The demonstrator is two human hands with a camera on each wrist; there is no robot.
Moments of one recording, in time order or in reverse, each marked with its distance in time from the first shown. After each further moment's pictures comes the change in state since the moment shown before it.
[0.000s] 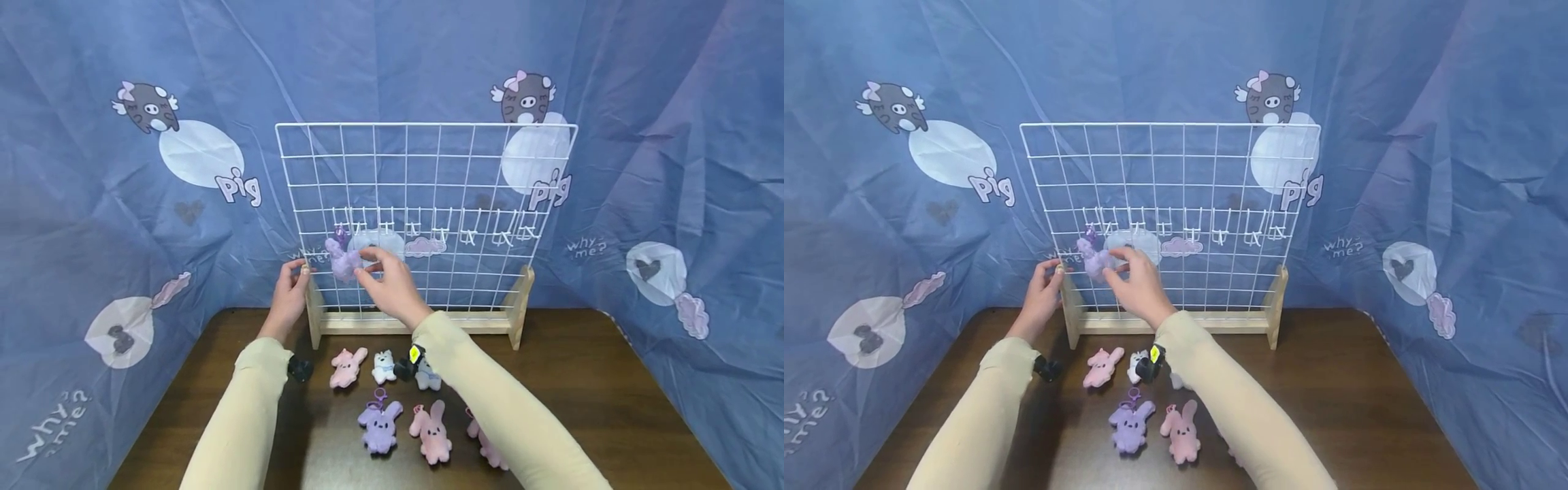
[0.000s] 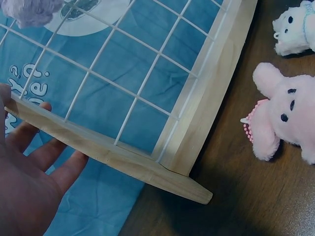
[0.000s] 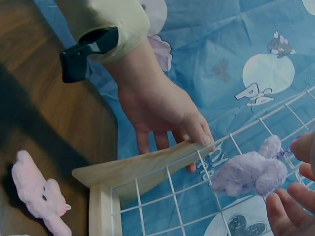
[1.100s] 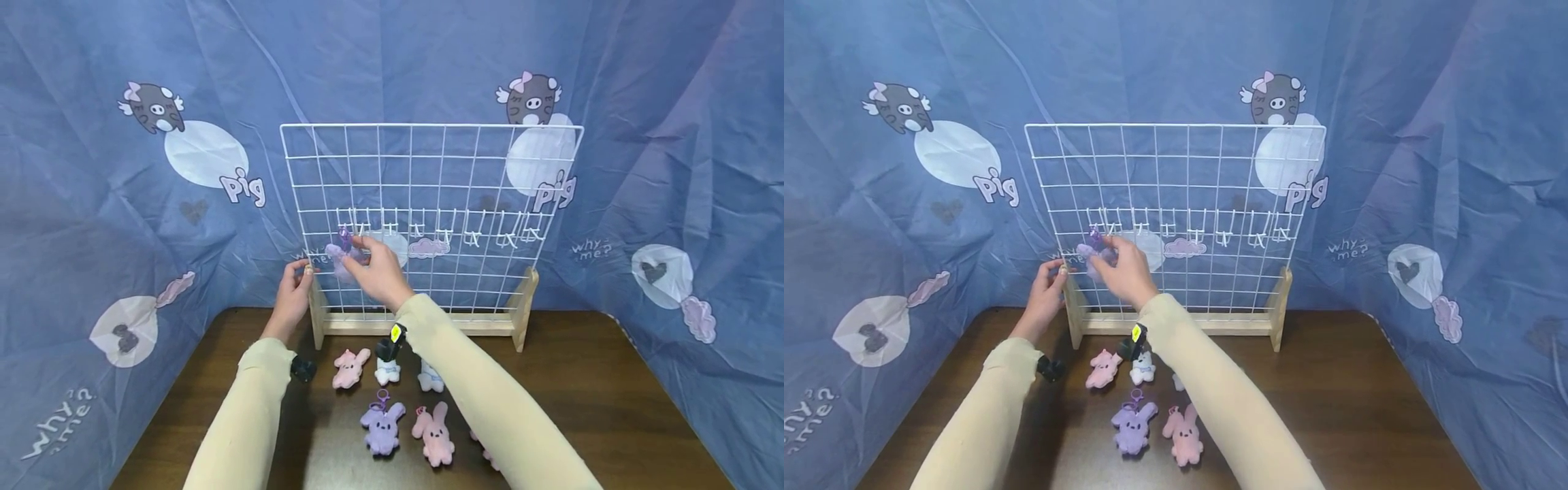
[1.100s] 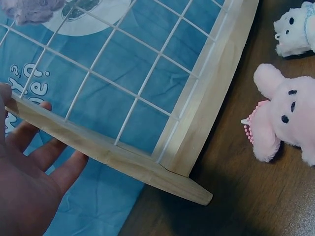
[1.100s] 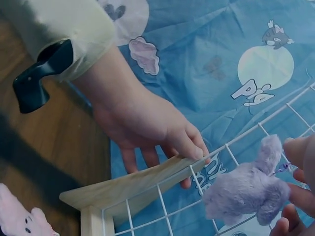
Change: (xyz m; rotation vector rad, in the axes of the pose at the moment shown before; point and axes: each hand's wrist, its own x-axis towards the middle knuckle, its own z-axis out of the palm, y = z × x) left_hand -0.020 0.038 0.000 -0.022 -0.024 -0.007; right_hand 0.032 -0.015 0.016 -0.005 0.001 0.091
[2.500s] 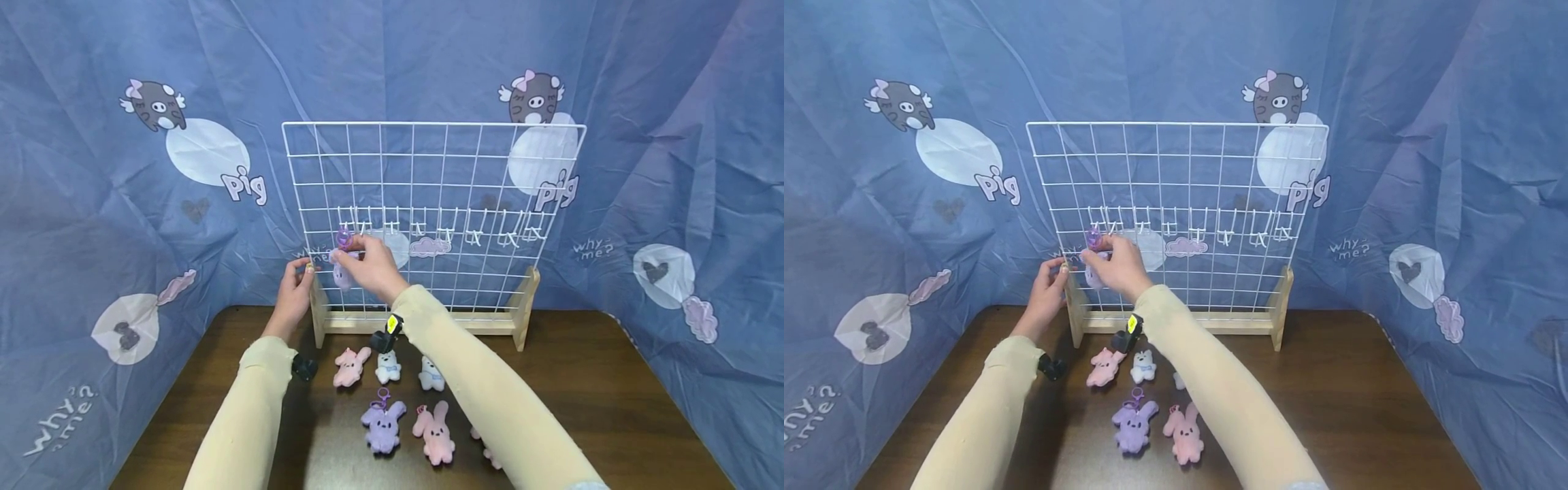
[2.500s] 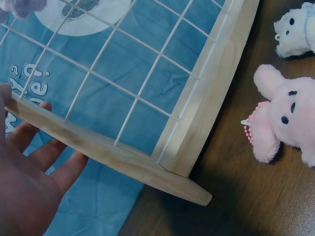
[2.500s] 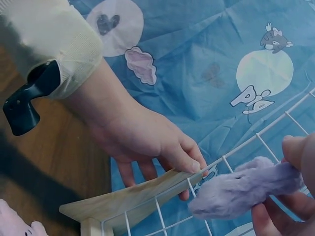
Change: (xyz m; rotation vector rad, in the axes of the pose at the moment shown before) left_hand 0.020 -0.038 0.001 0.022 0.042 0.025; right_hand 0.007 -0.014 0.006 0.136 -0.045 0.064
